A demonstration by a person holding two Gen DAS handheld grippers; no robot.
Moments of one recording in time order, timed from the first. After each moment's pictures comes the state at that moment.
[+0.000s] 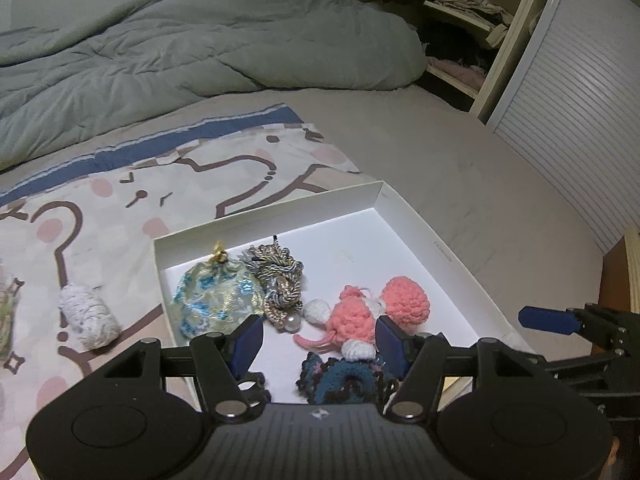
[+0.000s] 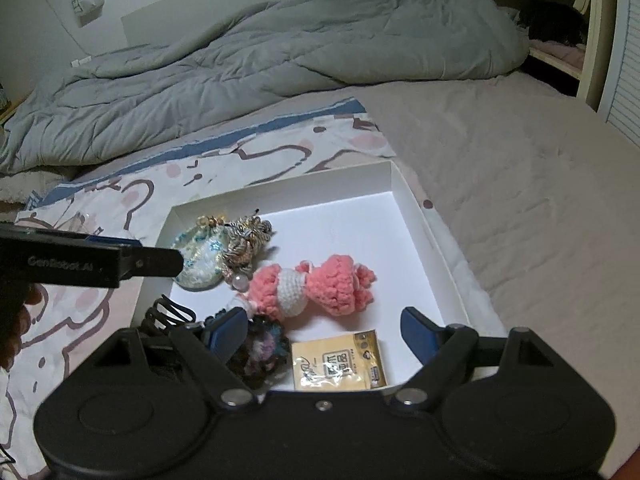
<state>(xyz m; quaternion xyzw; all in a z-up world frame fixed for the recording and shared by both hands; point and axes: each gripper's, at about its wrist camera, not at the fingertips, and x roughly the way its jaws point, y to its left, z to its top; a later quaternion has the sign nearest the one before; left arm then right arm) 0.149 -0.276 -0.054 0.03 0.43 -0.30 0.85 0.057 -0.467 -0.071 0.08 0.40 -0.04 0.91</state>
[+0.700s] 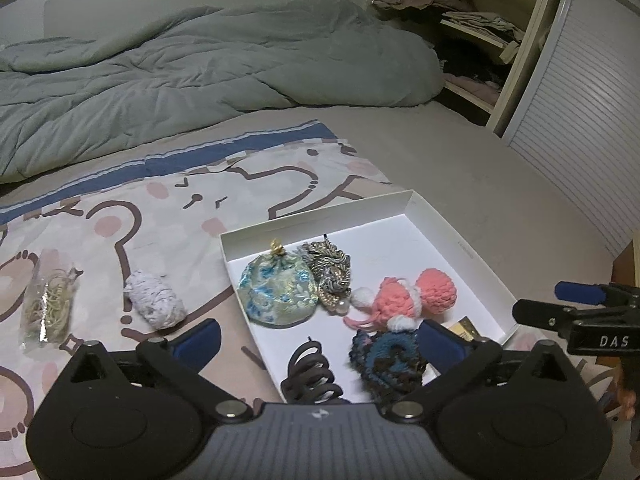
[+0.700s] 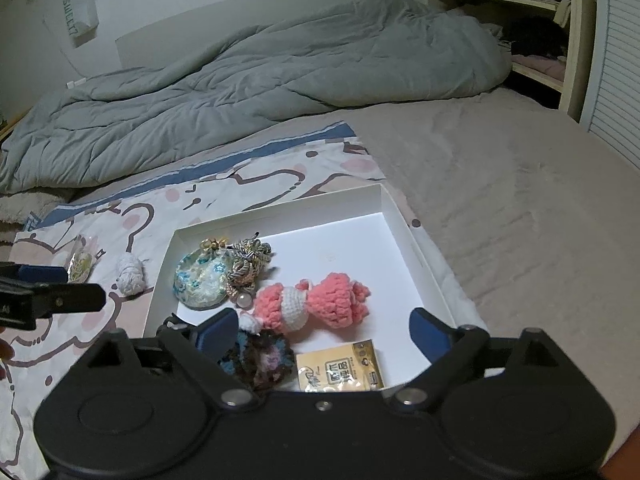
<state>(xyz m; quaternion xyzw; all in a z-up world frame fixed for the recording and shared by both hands) 0.127 -0.215 -0.035 0.03 0.41 -0.28 0.87 0.041 -0.462 -0.052 0.09 0.38 -0.06 0.92</state>
